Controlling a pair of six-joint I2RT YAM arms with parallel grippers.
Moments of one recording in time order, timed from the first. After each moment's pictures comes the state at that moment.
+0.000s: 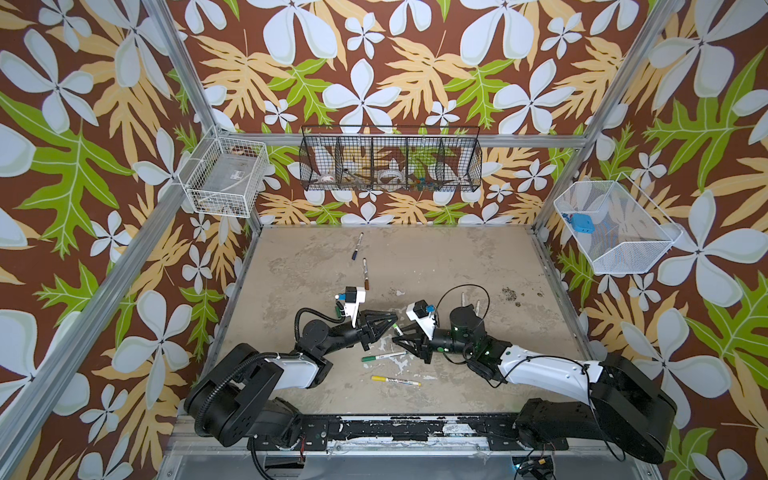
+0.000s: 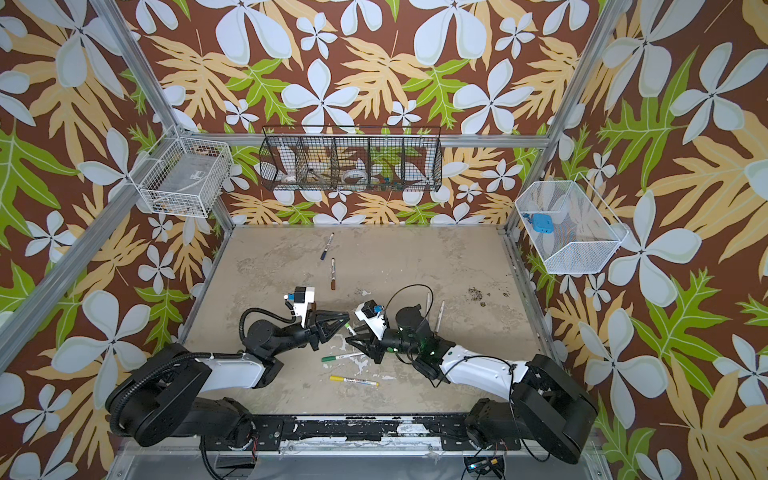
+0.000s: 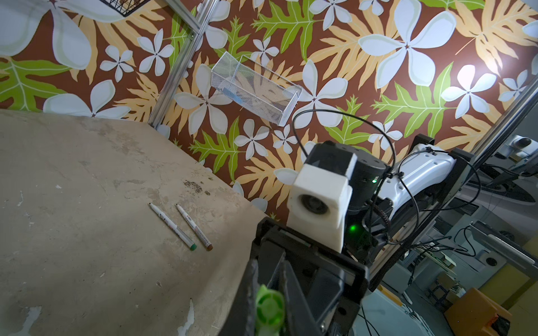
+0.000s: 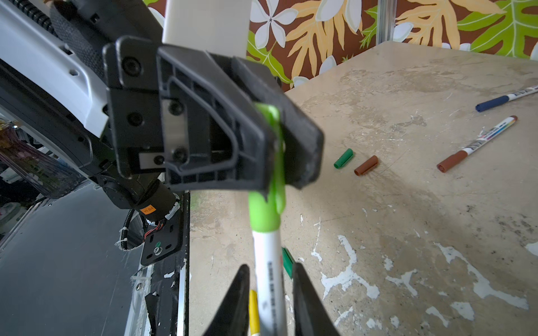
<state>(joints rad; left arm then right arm) -0.55 1.42 0.26 1.40 0.67 -0.74 0.80 1.29 0.50 0.50 -0.51 0.17</state>
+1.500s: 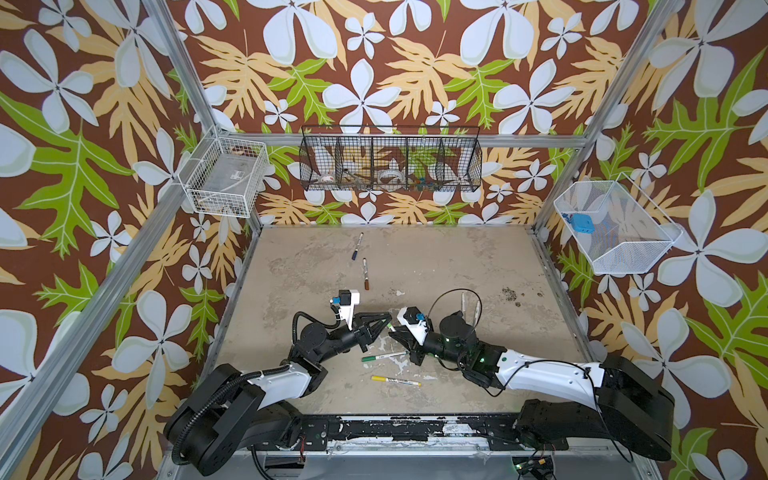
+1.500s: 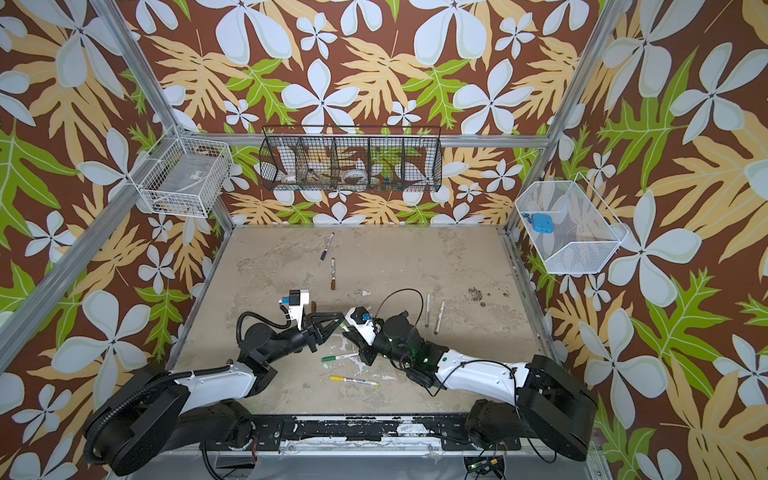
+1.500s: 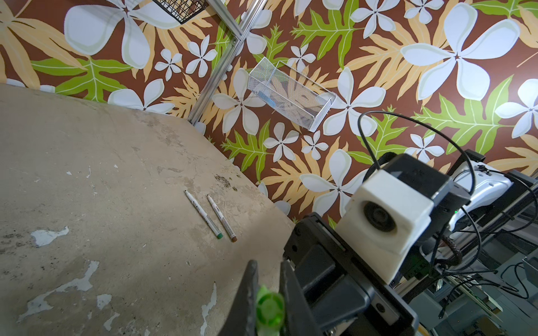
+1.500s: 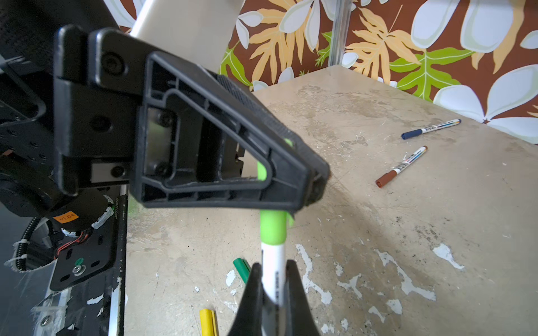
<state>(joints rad) -0.54 1.25 0.20 1.20 0.53 -0.70 0.92 1.30 0.54 0.45 -0.21 0.04</state>
